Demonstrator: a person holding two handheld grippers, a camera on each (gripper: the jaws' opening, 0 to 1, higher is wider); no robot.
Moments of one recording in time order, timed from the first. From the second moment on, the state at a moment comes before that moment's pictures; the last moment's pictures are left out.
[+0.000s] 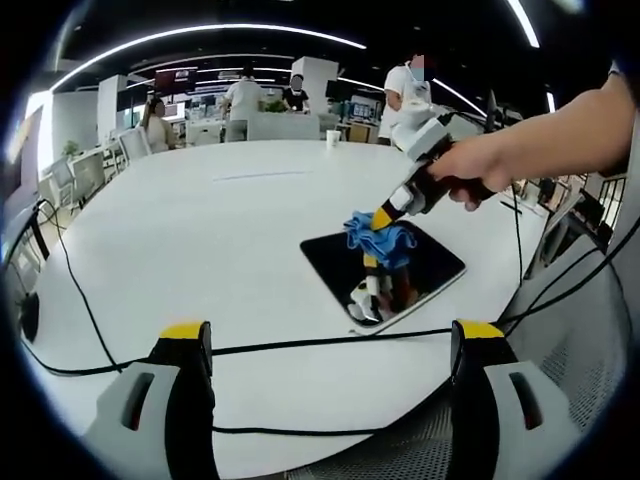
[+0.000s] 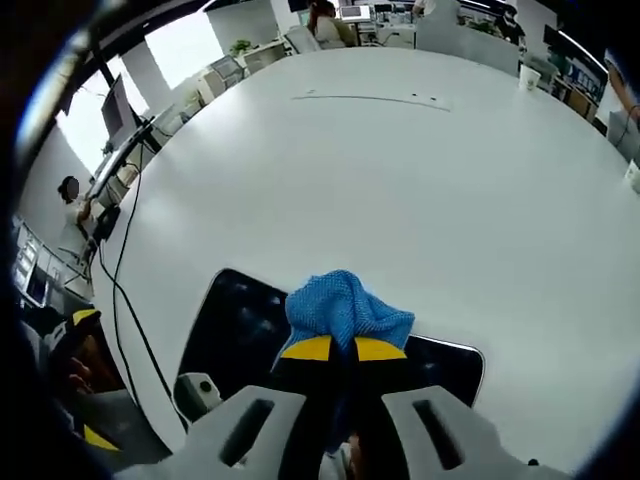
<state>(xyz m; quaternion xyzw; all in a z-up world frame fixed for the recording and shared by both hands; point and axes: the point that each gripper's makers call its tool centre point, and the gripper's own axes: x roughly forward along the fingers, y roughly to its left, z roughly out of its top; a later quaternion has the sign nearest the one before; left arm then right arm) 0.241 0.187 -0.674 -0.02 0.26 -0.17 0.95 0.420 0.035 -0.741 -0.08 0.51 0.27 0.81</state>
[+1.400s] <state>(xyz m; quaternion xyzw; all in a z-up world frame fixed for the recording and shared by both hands) 0.241 0.186 -0.677 -0.01 0.27 -0.18 0.95 0.433 -0.015 -0.745 -0.10 0.51 0.24 0.82</state>
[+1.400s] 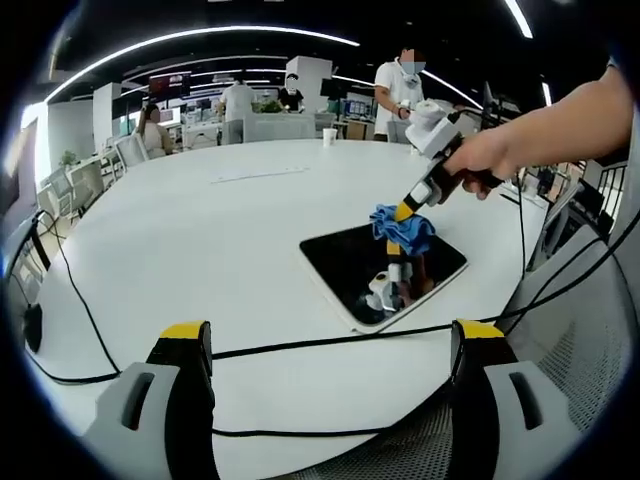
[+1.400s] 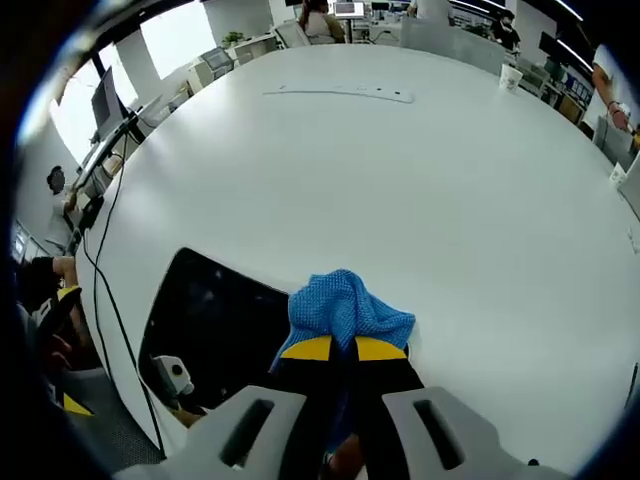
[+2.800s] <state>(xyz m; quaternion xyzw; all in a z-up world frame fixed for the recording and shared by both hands) 0.236 0.173 -0.676 0.00 0.27 -0.19 0.94 0.351 -0.023 -0.743 -0.08 0.51 0.25 0.82</state>
